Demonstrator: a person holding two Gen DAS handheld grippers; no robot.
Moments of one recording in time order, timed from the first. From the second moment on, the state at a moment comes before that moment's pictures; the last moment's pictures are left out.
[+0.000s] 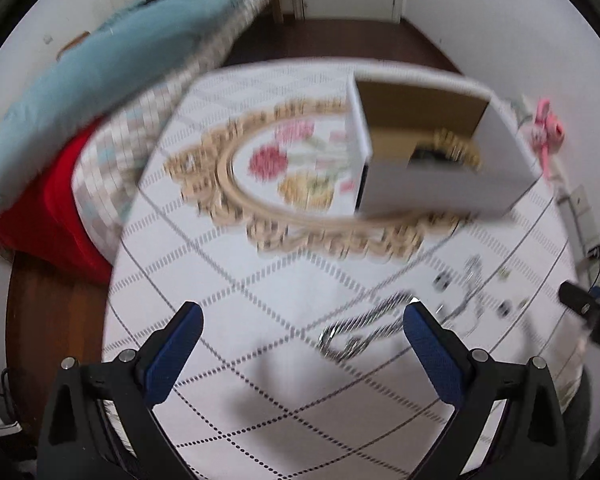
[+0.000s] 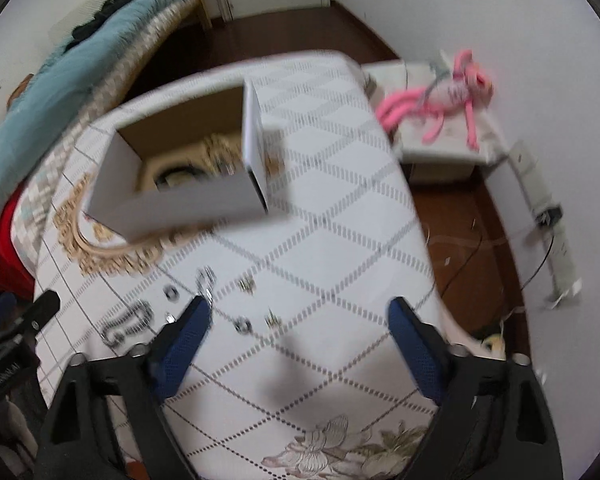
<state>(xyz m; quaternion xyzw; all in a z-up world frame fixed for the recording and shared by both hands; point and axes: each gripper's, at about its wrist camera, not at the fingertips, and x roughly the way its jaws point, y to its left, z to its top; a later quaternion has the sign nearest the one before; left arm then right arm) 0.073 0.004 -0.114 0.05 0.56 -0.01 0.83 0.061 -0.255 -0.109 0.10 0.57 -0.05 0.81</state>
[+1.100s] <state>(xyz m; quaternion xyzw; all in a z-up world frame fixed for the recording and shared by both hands) 0.076 0.012 -0.132 -0.01 0.57 -0.08 0.82 0.098 -0.185 -0.168 0.10 0.62 0.02 0.78</state>
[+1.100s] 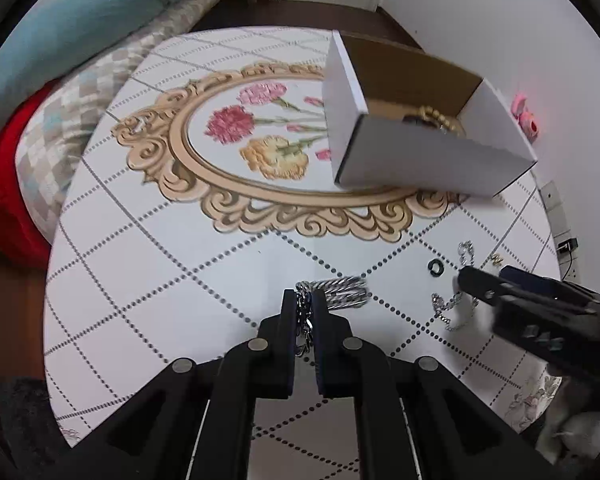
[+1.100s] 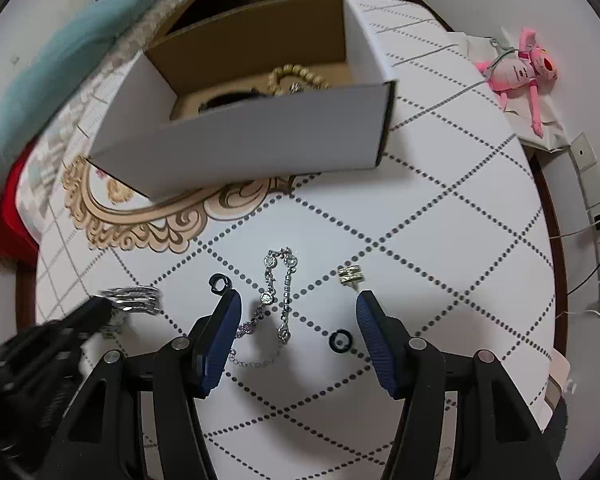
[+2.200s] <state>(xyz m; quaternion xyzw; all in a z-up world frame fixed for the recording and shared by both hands) 0.092 -0.009 -0.068 -0.04 0.52 -0.14 0.84 0.109 -0.203 -0.126 0.19 0.59 0.08 0.78</state>
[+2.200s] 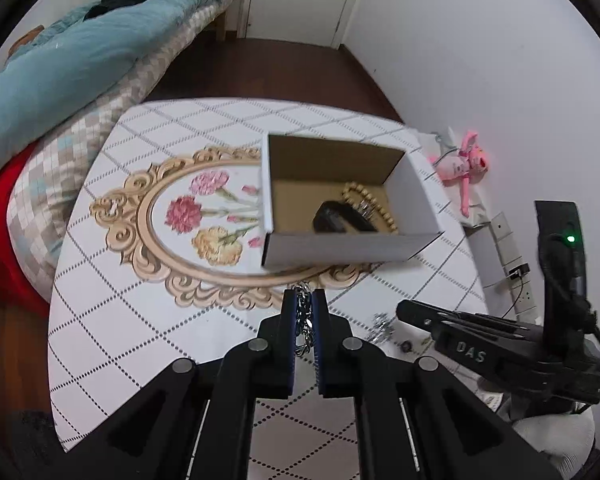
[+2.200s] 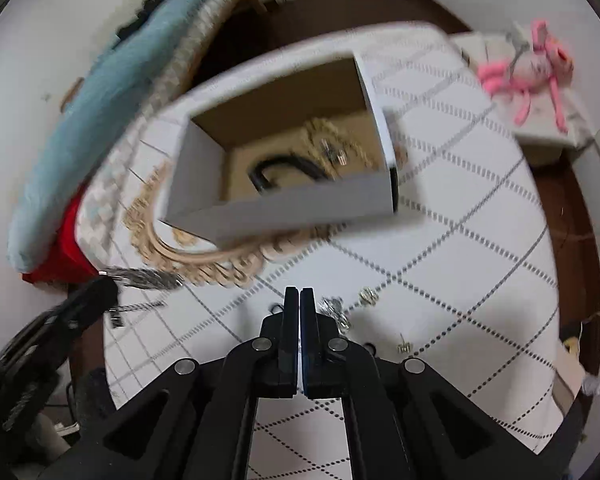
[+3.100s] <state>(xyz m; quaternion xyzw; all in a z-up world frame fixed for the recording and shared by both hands) 0.098 -0.007 -0.041 -0.08 0.51 -0.17 0.84 0.101 -0.192 -0.083 0.14 0.53 0.08 0.83</state>
